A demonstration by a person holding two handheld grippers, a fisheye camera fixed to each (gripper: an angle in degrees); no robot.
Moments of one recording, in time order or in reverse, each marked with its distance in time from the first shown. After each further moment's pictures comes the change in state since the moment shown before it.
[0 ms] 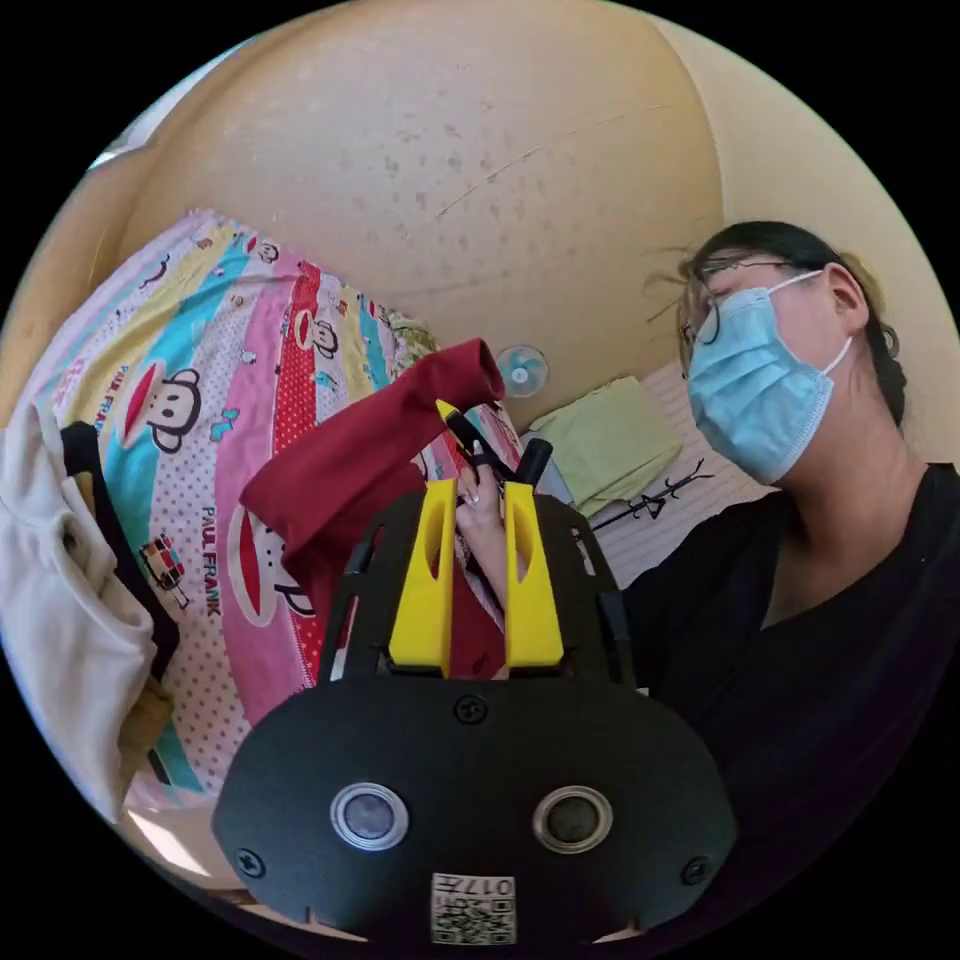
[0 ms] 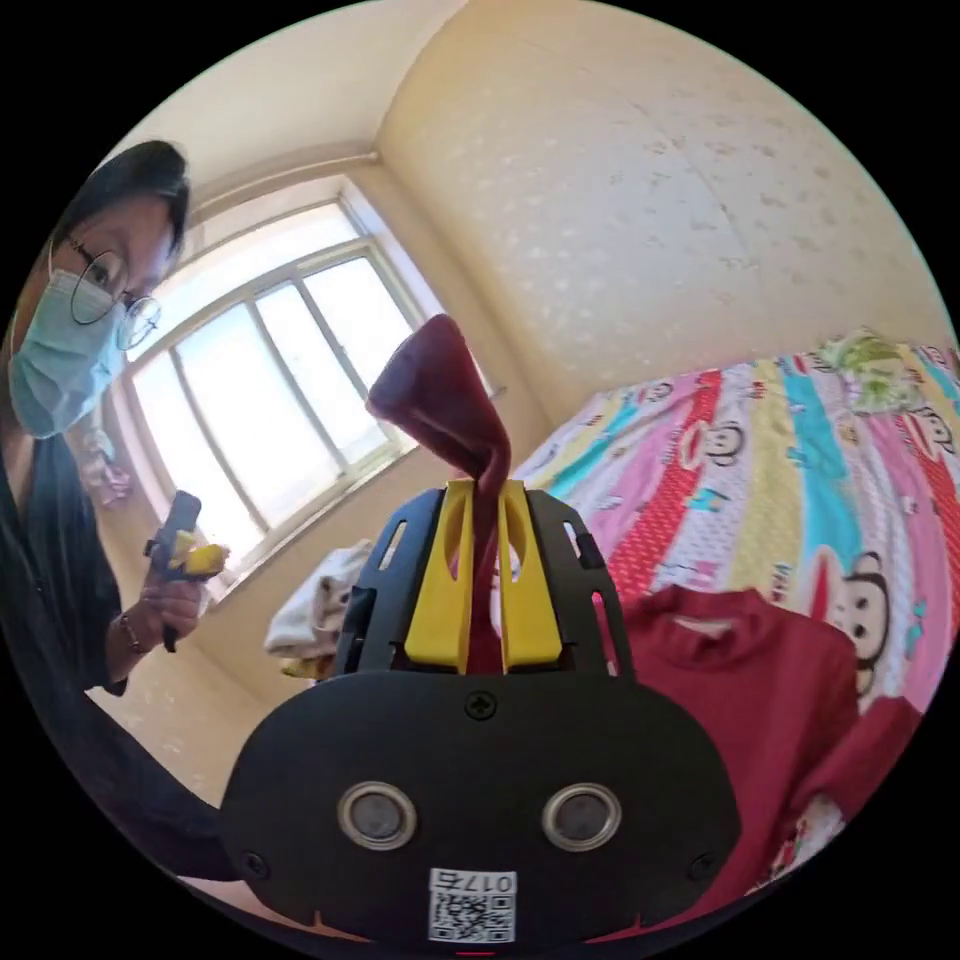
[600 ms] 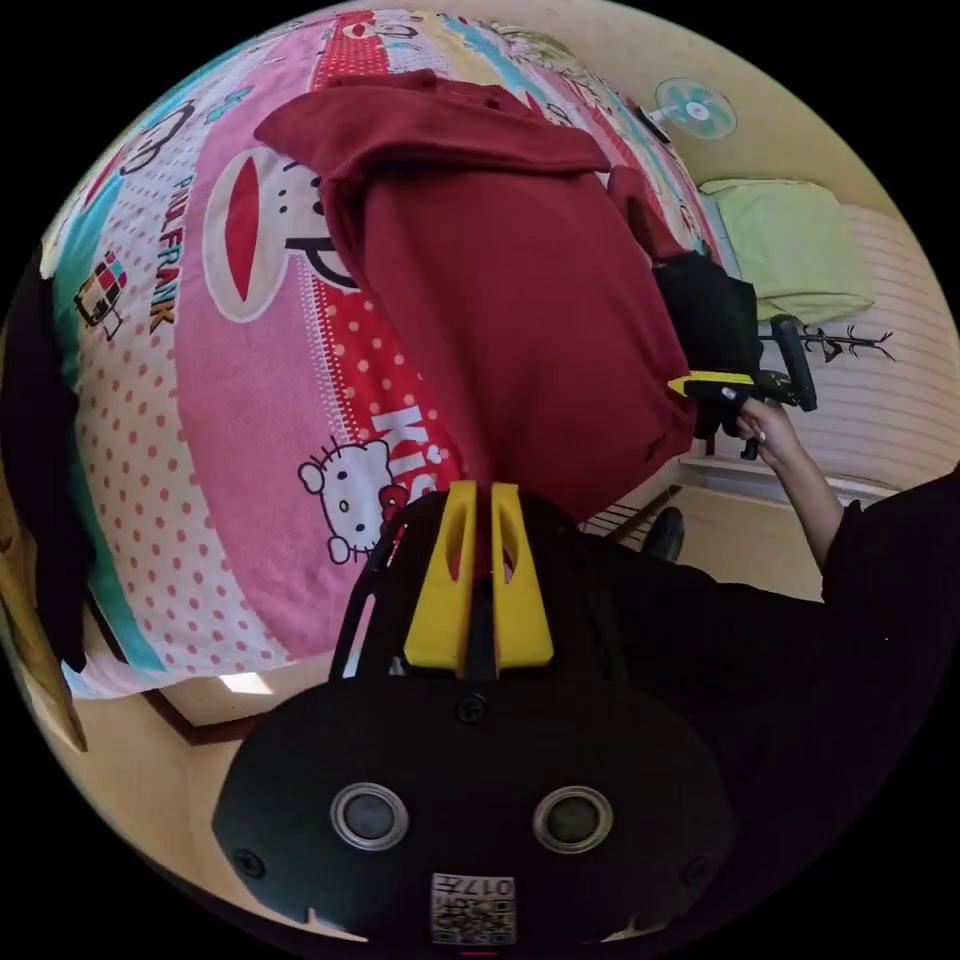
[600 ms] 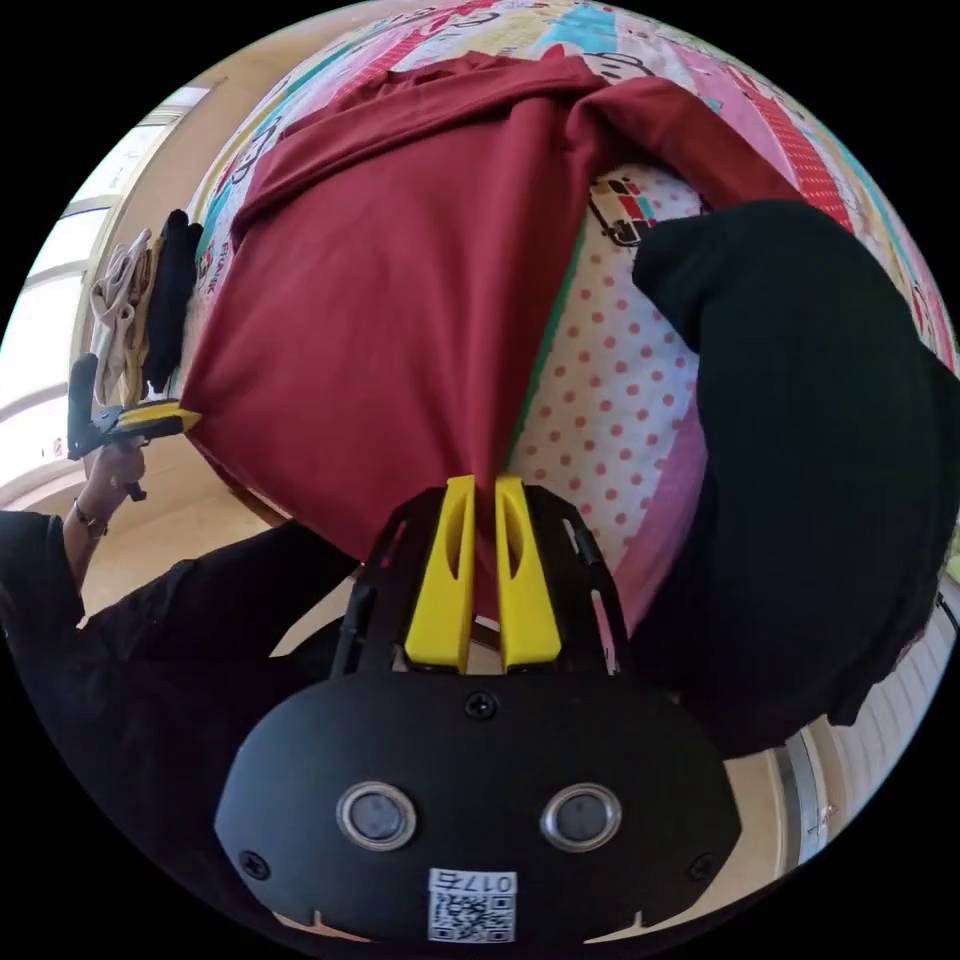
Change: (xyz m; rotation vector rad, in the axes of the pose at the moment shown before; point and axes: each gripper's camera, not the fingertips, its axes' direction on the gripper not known) left arm -0.143 0.112 0.120 -0.527 -0.446 -0.135; right arm 0.029 0.135 -0.116 -1.051 0.373 0.230
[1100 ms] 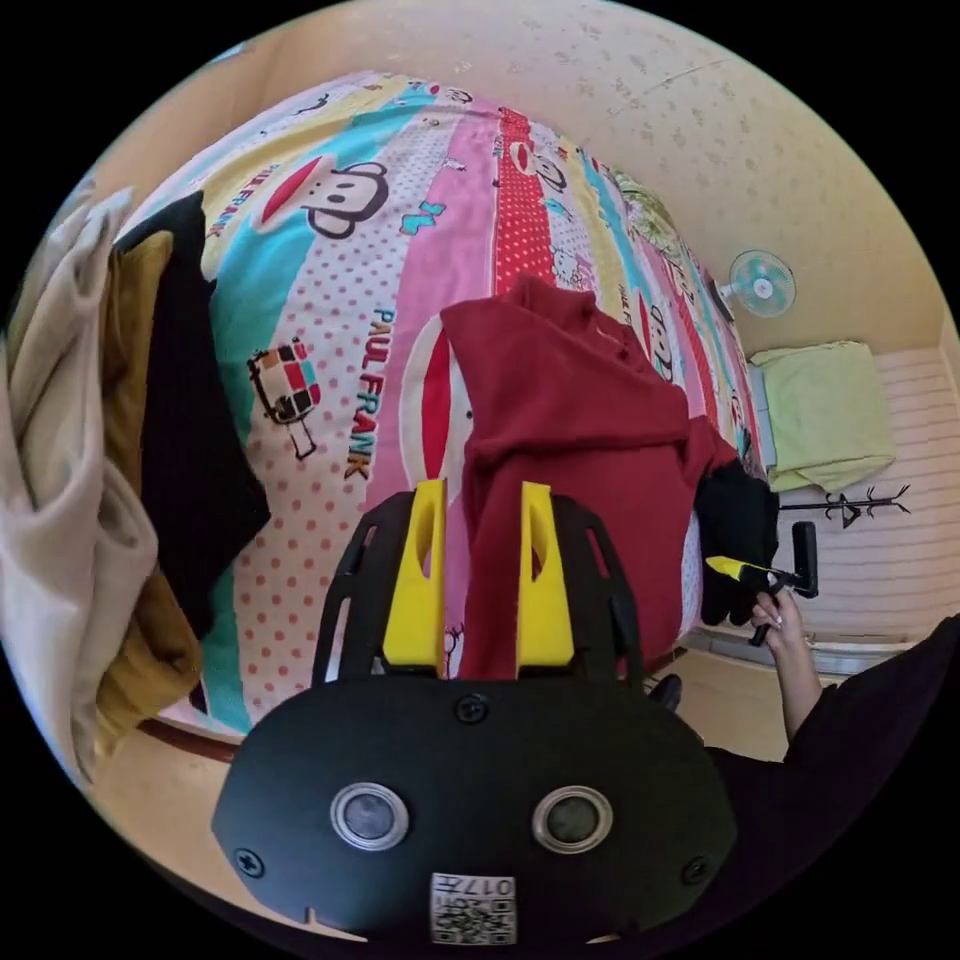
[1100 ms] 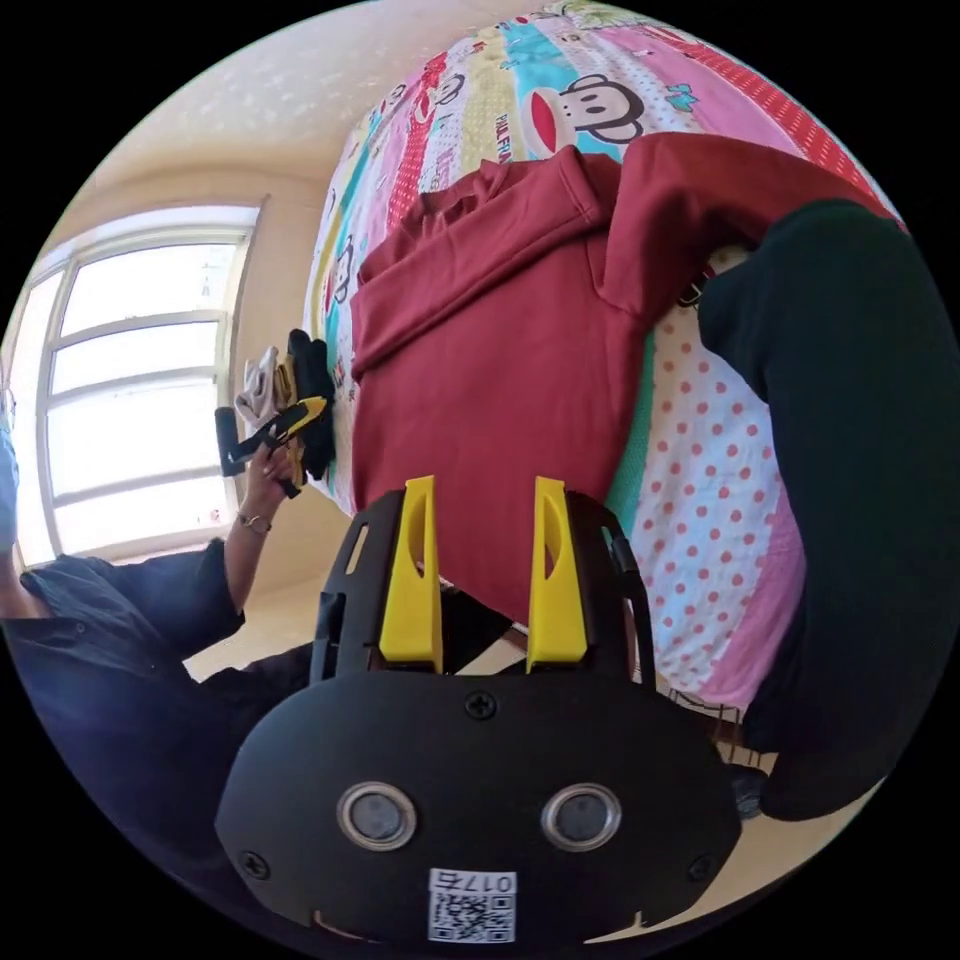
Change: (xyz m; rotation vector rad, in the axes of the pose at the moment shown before) left arm -0.114 -0.136 -0.060 0.374 -0.092 -0.179; right arm 0.026 -0.020 -0.044 0.190 -0.567 0.112
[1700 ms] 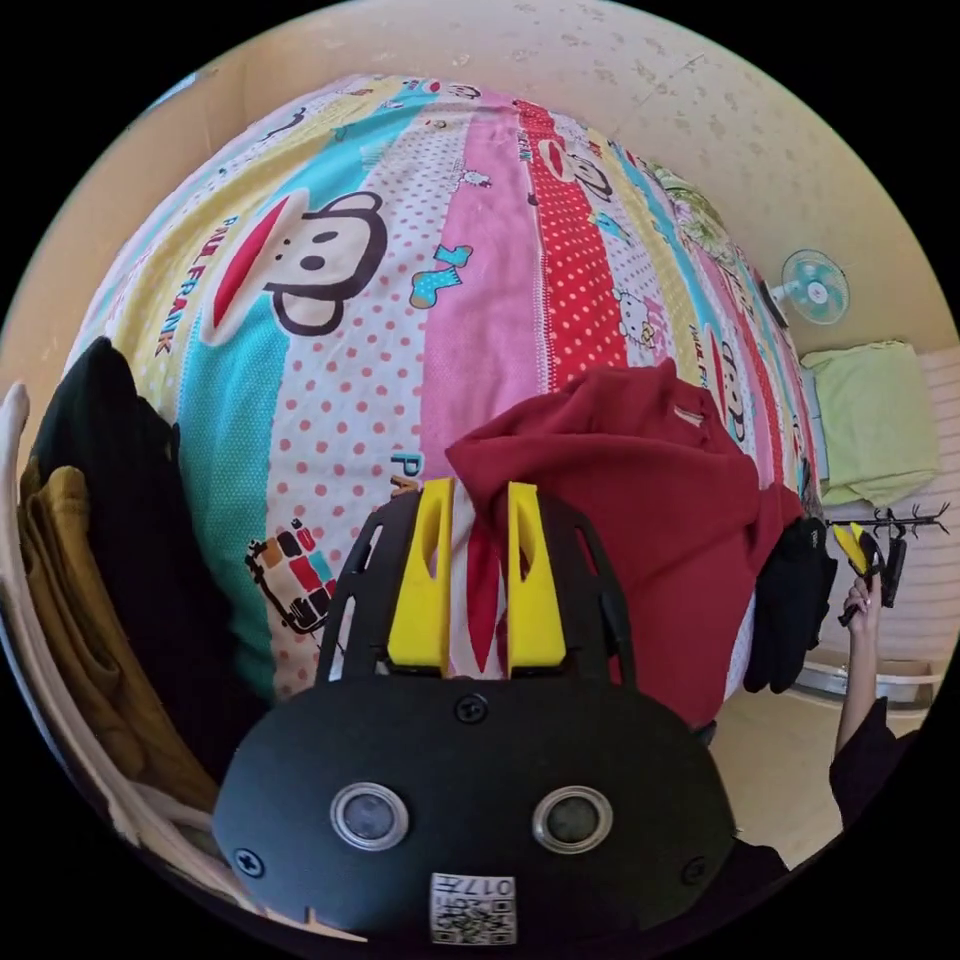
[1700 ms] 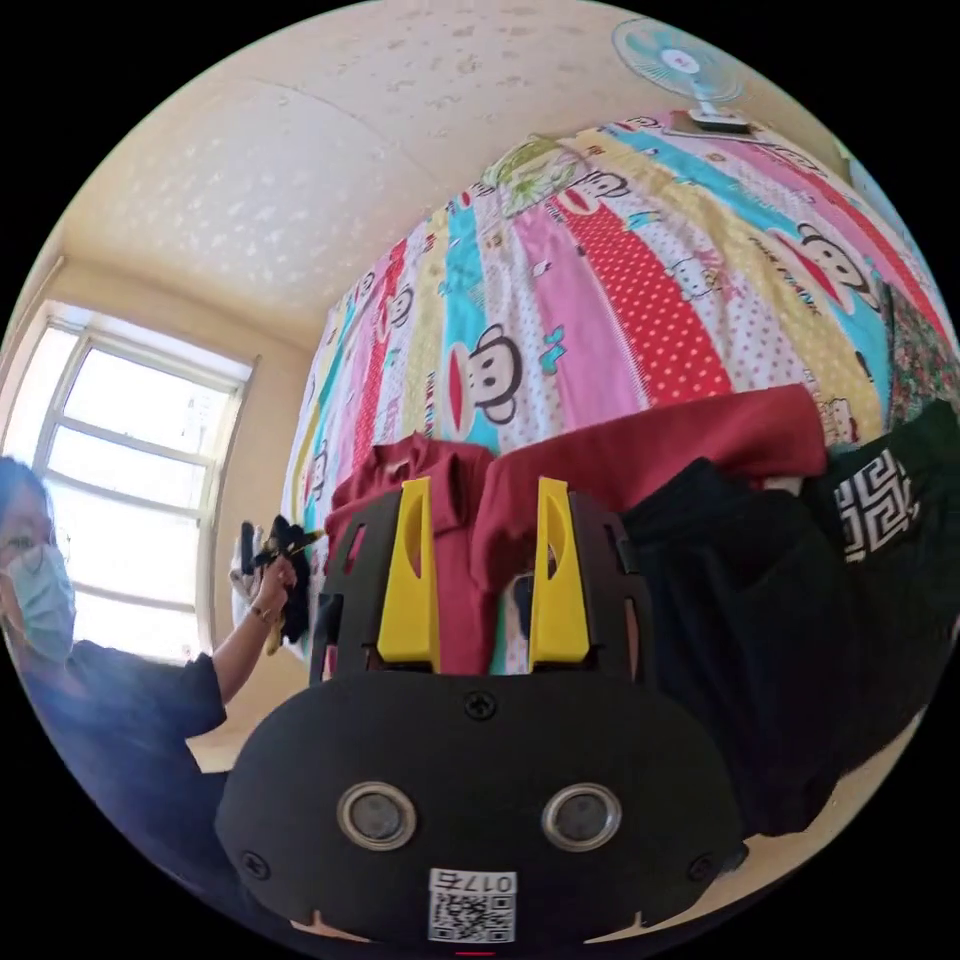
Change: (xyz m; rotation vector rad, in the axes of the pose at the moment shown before) left arm -0.047 -0.074 0.038 -0.001 -0.109 -0.006; right arm 0.031 -0.063 -0.194 0.481 0.270 0.114
